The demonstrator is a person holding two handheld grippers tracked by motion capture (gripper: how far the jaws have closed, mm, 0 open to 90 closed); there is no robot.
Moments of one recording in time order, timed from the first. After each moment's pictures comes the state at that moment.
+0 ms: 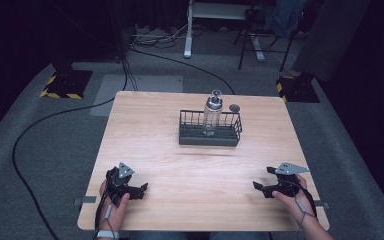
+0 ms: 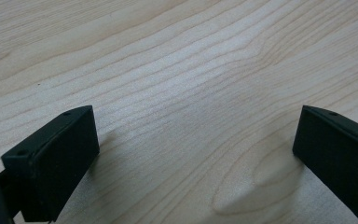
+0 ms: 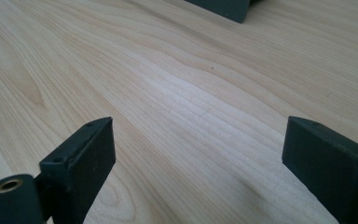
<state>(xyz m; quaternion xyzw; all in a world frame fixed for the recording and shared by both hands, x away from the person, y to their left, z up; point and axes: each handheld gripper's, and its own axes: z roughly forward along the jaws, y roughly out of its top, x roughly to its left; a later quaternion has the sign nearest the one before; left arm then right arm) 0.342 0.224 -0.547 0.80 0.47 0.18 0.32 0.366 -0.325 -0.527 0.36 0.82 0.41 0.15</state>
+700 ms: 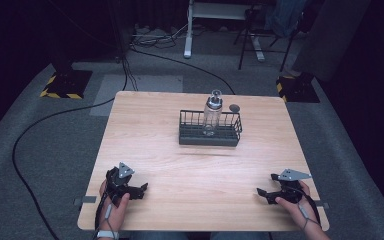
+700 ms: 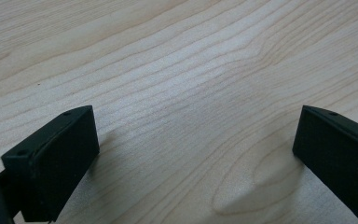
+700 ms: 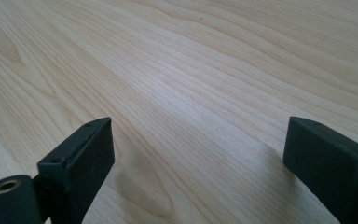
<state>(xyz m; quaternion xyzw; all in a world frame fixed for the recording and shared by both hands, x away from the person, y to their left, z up) 0.342 0.224 -0.547 0.80 0.47 0.18 0.32 0.353 -0.339 -0.546 0.38 0.83 0.38 0.15</state>
